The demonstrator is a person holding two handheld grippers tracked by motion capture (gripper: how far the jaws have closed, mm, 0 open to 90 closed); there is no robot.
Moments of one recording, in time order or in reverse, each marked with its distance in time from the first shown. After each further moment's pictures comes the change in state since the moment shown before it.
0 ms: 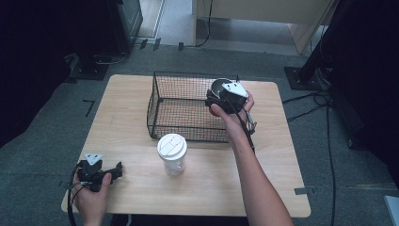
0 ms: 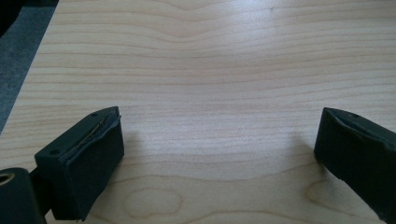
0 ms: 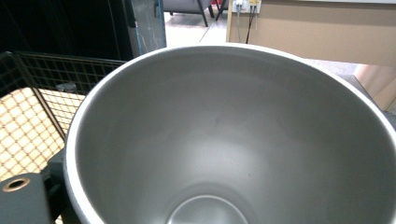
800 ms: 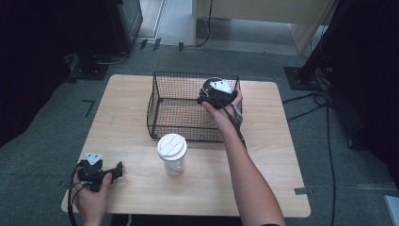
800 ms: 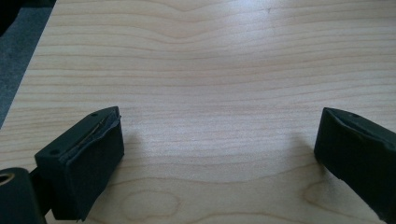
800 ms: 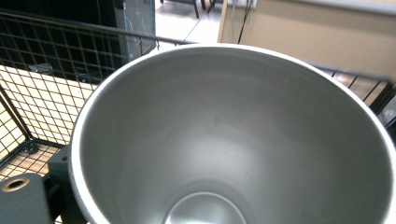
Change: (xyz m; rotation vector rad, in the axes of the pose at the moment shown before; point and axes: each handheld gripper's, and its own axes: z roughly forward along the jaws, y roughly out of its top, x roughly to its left) left arm 0.000 0.000 0.000 0.001 -0.004 0.006; right arm 0.018 -0.016 0.050 0.037 -0.055 -0.072
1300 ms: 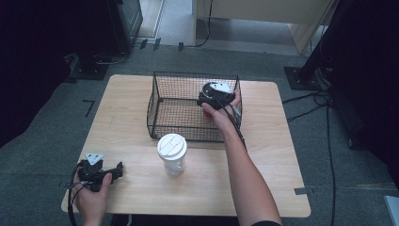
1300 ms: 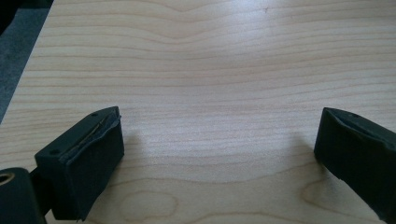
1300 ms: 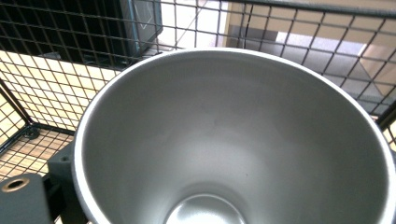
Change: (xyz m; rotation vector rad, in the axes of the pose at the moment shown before) left arm 0.000 0.000 0.000 0.000 -0.005 0.005; right arm -0.002 -0.013 0.016 0.069 0.036 0.034
